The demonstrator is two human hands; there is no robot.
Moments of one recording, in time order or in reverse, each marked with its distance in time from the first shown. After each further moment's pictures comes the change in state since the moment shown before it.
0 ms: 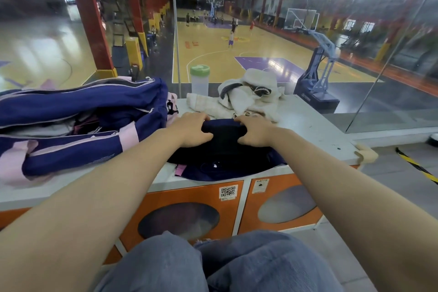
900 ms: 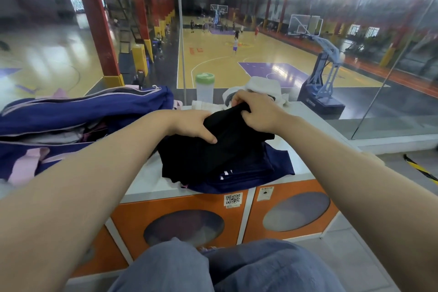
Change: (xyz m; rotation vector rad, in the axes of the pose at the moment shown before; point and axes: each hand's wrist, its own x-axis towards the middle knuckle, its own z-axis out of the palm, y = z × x) left_hand -0.016 0.012 -0.063 -0.382 -0.374 0.017; right_hand -0.008 -0.024 -0.049 0.157 0.370 -0.357
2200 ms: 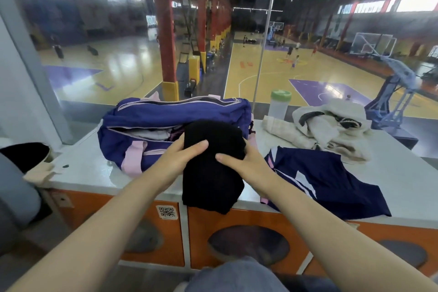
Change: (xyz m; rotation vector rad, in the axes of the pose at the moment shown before) left_hand -0.148 -0.154 0.017 -0.969 0.639 0.138; right_hand 0.003 -0.178 0.142 1.064 -0.169 0.169
